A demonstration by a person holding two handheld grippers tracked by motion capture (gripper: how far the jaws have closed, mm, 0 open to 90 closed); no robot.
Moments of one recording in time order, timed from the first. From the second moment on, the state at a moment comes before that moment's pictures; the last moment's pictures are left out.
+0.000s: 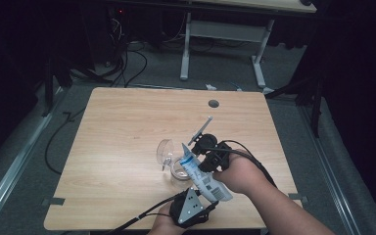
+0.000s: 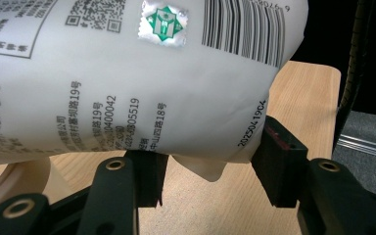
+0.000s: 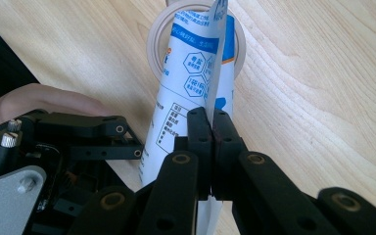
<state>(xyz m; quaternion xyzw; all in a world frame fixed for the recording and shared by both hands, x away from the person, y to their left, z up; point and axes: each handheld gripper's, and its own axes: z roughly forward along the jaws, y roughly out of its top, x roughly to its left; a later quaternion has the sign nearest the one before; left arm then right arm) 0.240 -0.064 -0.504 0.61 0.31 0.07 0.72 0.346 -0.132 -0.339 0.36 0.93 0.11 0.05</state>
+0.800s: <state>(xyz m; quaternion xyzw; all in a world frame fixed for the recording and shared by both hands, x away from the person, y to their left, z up) 0.241 -0.065 -0.500 0.61 0.32 0.06 0.73 0.349 -0.129 -0.339 0.34 0.93 0.10 0.06</state>
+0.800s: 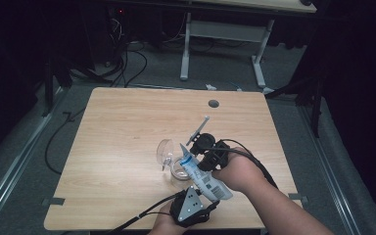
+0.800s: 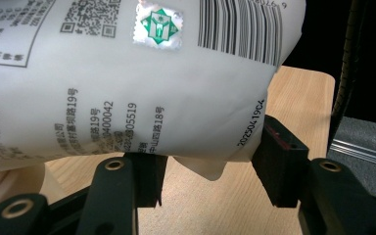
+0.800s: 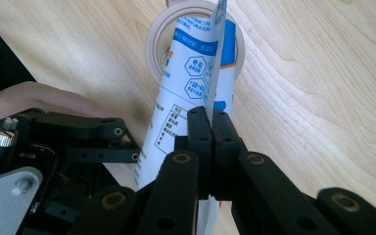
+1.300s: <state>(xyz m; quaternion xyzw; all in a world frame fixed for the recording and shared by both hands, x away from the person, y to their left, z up) 0.242 -0.064 -0.498 0.61 0.32 0.06 0.73 0.352 -0.126 -0.338 0.34 0.93 0.10 0.05</state>
